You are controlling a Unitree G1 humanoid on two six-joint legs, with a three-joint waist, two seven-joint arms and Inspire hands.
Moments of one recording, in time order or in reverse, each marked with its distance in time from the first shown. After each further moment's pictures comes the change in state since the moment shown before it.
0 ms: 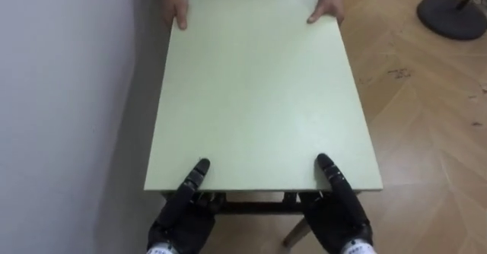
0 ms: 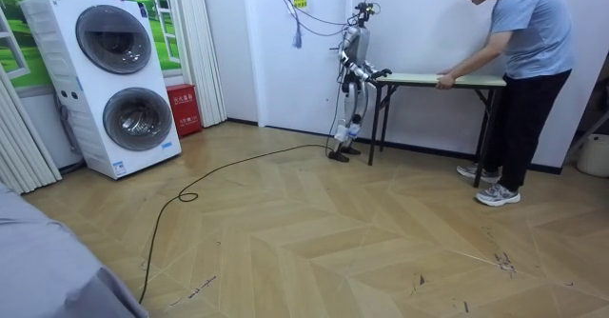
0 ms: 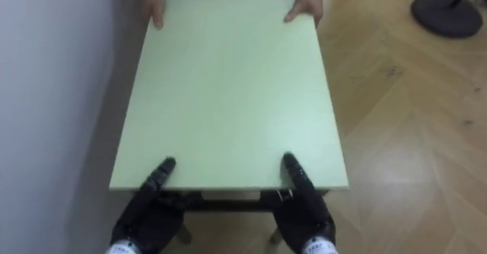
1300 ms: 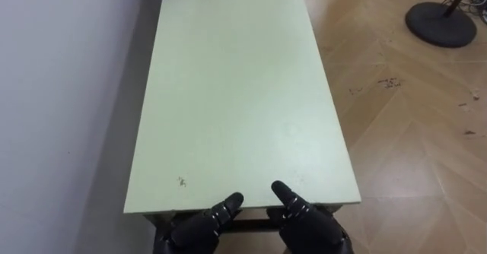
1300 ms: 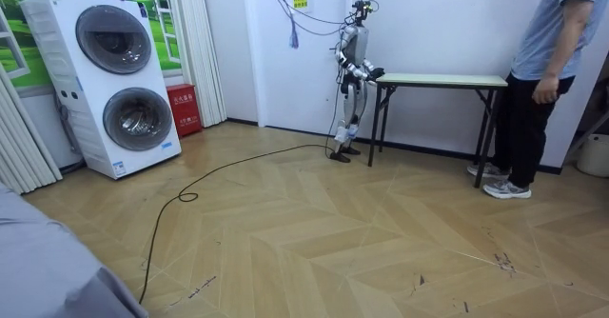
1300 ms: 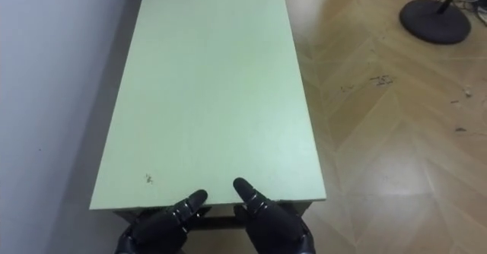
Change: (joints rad) left arm -0.012 0.005 0.003 0.033 0.245 0.062 -0.108; right arm -0.024 -0.055 0.092 0.005 -0.153 0.078 0.198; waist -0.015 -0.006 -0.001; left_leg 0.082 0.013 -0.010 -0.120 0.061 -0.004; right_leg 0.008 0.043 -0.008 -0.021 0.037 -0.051
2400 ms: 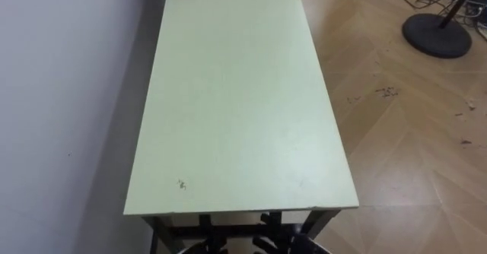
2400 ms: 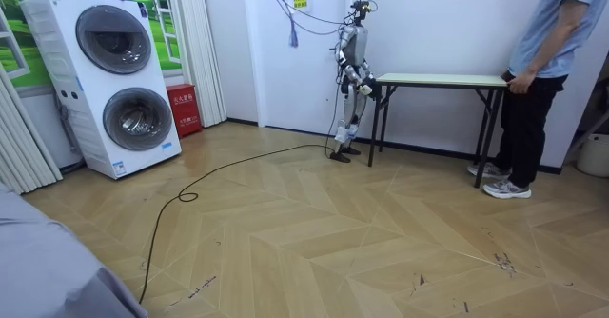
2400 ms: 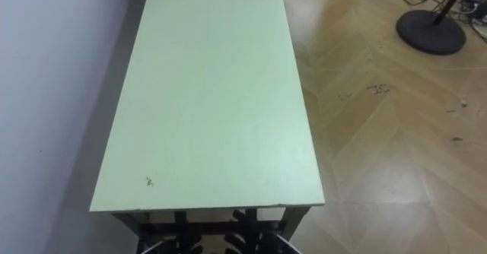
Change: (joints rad) left arm -0.075 0.043 -0.049 0.299 0.608 0.082 -0.165; right arm -0.059 -0.046 0.003 0.297 -0.597 0.077 0.146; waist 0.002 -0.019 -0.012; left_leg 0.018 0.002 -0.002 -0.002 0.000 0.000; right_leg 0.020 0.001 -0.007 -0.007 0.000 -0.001
